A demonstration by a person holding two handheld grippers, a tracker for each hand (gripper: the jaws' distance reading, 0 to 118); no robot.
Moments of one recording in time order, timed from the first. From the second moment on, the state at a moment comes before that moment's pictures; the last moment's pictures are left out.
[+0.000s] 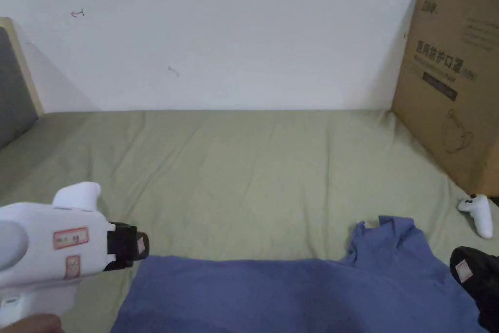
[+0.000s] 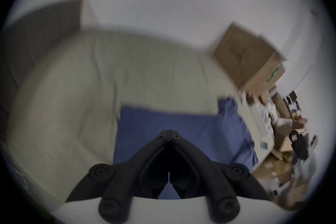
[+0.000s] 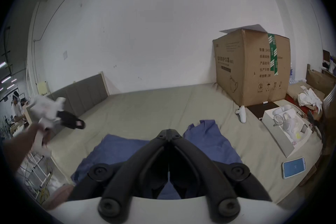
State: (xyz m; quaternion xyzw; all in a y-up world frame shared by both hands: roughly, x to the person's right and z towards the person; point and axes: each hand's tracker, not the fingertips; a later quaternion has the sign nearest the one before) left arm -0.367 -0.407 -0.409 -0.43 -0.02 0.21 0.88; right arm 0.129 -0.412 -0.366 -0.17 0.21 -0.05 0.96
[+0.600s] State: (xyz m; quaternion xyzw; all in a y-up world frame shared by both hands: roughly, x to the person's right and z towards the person) left arm -0.407 -0.585 -0.546 -0.54 0.05 0.08 0.84; right arm 0.145 -0.492 -0.425 -0.33 0.18 -0.09 0.92
